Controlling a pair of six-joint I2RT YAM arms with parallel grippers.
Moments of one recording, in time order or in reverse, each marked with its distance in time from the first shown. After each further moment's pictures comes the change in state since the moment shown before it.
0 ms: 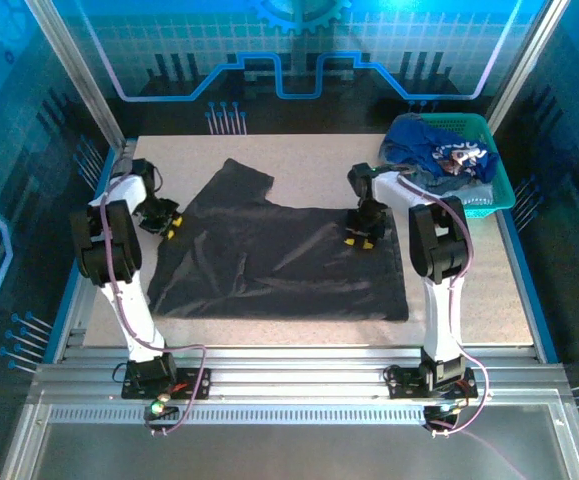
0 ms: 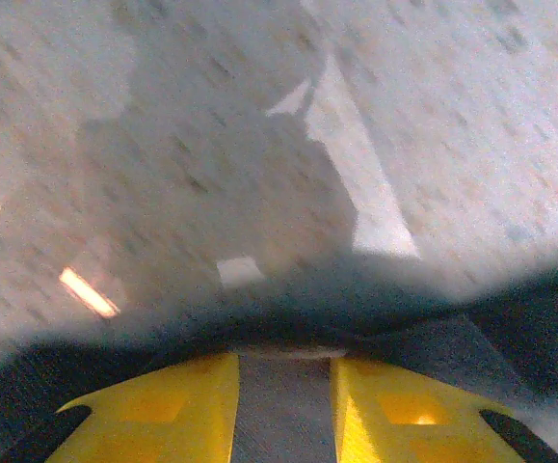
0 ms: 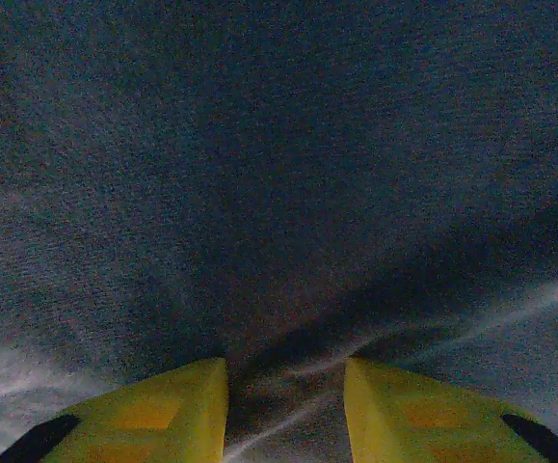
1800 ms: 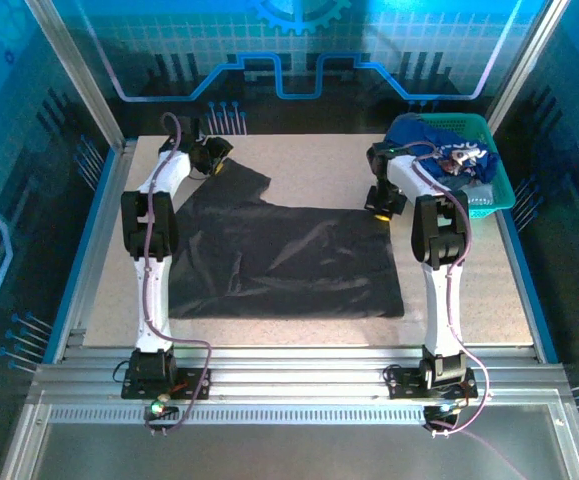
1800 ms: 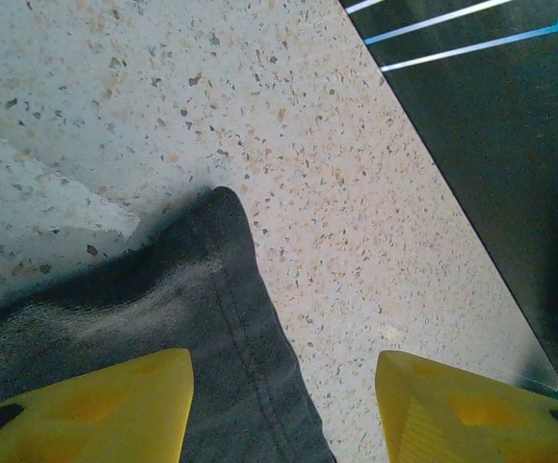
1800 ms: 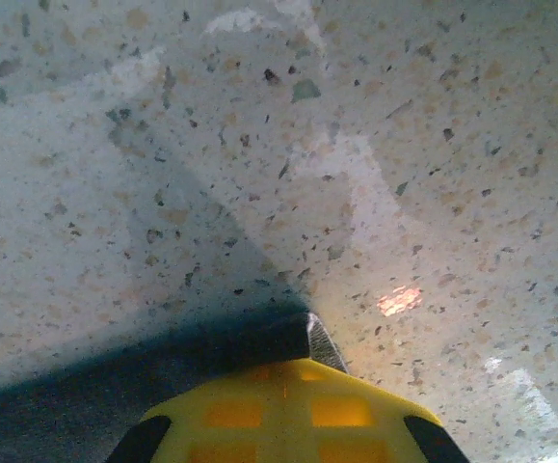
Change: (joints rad) left arm -0.228 0.394 0.642 0.383 0.187 -0.012; right arm -0.140 0.165 0.299 -0.030 0.271 0.033
